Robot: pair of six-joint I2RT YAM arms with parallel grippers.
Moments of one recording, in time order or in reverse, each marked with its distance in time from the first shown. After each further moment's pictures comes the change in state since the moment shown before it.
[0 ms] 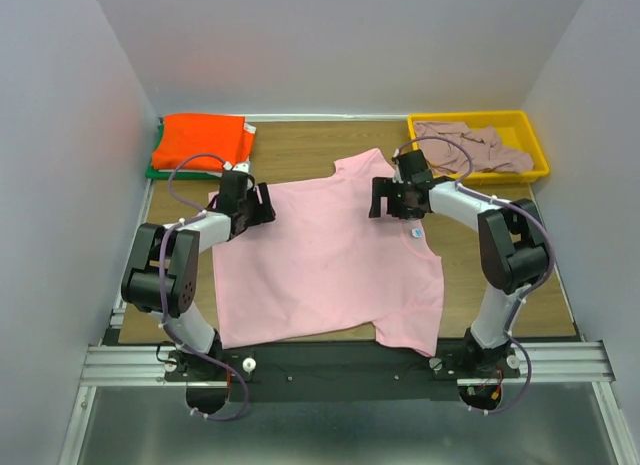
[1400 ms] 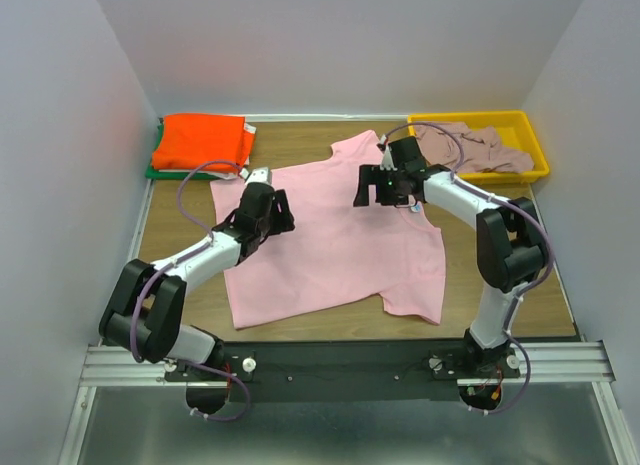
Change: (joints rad) left arm -0.253 -0.233 -0.047 -0.064 -0.198 -0.132; right arm 0.023 0.025 0.161 -0.031 -0.134 -0.021
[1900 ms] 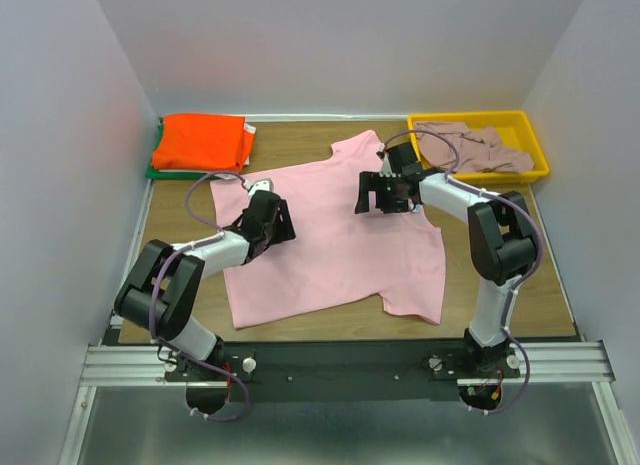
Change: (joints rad) left arm 0.001 0.117 -0.080 0.051 -0.031 -0.068; right arm 0.007 0.063 -0.016 -0.002 -0.002 0.004
